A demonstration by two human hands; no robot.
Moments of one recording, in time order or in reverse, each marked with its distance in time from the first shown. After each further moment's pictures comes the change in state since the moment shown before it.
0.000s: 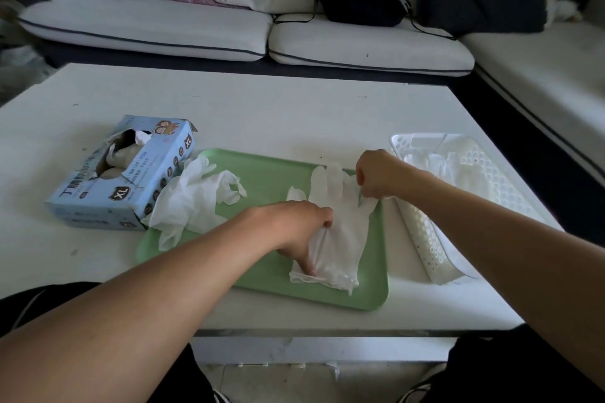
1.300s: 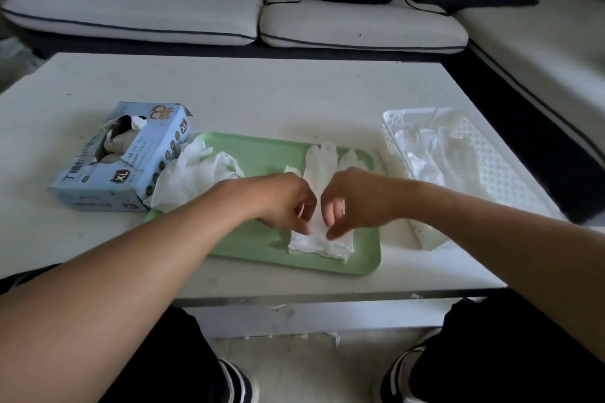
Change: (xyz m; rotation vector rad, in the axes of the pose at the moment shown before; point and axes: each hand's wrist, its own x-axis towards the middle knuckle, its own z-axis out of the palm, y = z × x) left_hand -0.018 -0.015 -0.004 -0.113 0.044 0.082; right_hand -0.104 -0.039 0.000 0.120 -0.262 -0.479
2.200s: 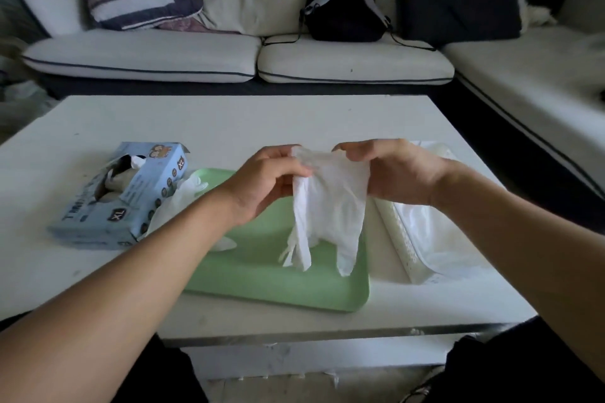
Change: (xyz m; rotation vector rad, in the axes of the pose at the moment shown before) left_hand -0.017 0.021 -0.049 -1.316 0.448 0.218; right_hand -0.037 0.037 -0.064 1.223 0.036 -0.270
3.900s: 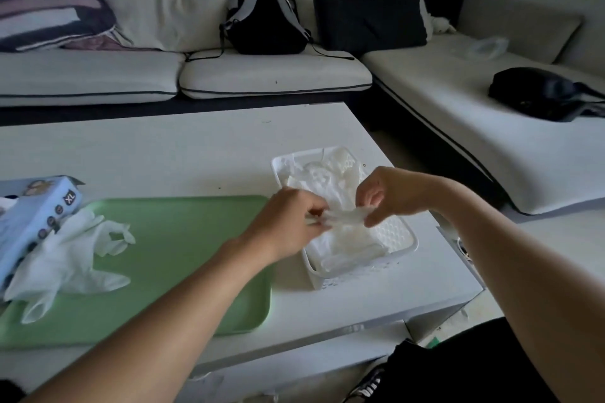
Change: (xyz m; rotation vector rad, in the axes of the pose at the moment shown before) left_hand 0.072 -0.046 0.160 0.923 -0.063 0.278; right_hand -0.132 0.041 -0.125 -0.976 0.392 0.359
